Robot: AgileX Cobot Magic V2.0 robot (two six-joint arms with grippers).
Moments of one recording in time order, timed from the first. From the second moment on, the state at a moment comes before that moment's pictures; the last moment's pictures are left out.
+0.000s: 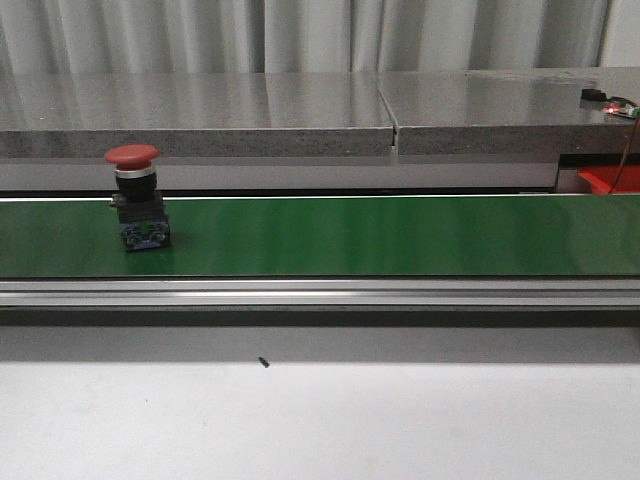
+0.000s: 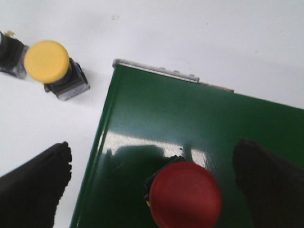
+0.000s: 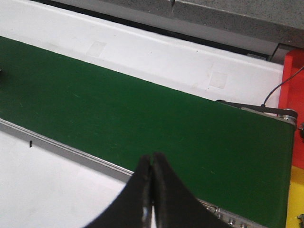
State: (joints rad) left arm 0.20 1.56 -1.17 -0.08 0.64 -0.02; right arm 0.02 0.80 -0.77 0.42 0.64 -0.45
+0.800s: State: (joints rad) left arm -0.03 0.75 -0.72 -0.08 0.48 0.03; right arm 0.02 0.80 -0.77 0.42 0.64 -0.45
